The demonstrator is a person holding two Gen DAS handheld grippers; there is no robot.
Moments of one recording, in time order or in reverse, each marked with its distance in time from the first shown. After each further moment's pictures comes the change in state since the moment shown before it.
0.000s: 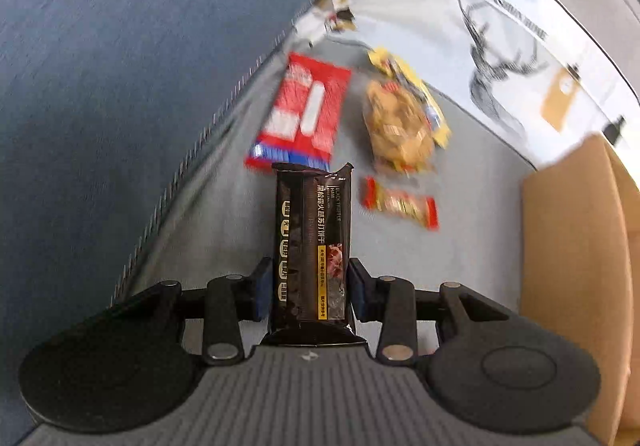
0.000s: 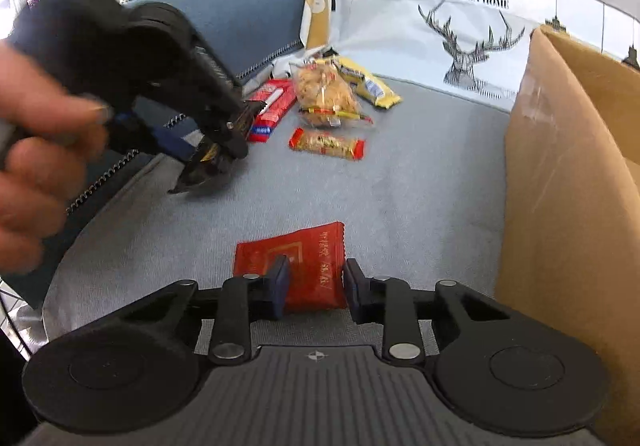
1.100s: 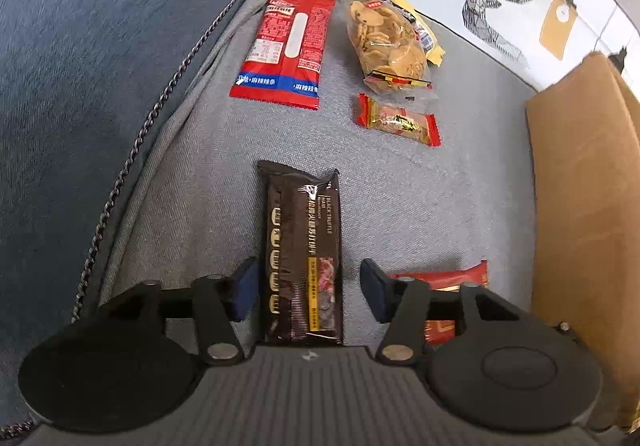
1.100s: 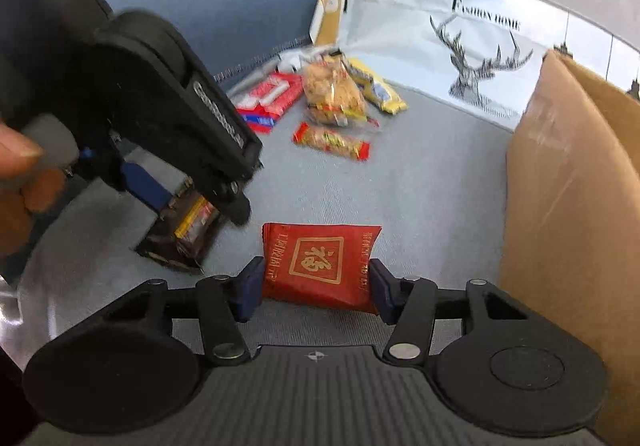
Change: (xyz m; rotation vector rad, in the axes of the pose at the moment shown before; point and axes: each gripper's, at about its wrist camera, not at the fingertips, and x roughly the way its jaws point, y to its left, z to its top) left arm 0.016 -0.017 -0.020 0.121 0.112 0.067; right arm 0.011 0.012 -0.005 -0.101 -0.011 -0.064
